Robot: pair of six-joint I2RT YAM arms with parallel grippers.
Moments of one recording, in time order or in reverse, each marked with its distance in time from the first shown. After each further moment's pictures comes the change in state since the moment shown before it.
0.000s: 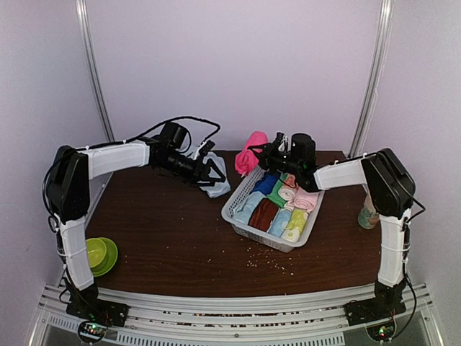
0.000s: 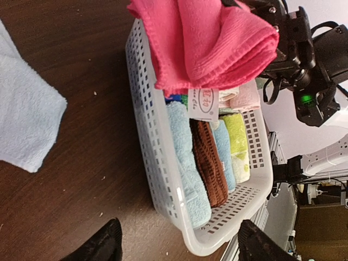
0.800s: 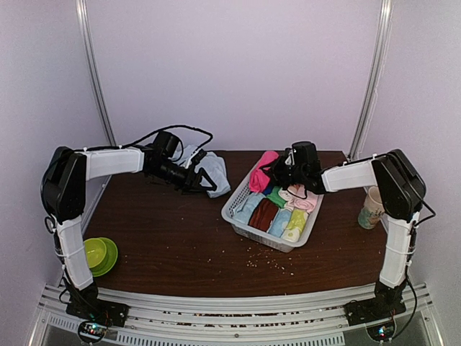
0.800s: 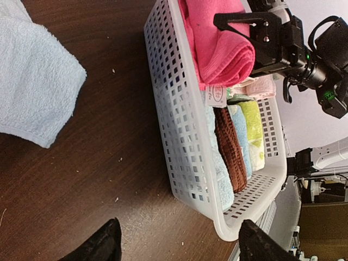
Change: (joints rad) left arm 0.050 -0.031 -0.132 0.034 0.014 0.060; right arm -0.009 -0.096 -0.103 -0.338 0.126 -0.158
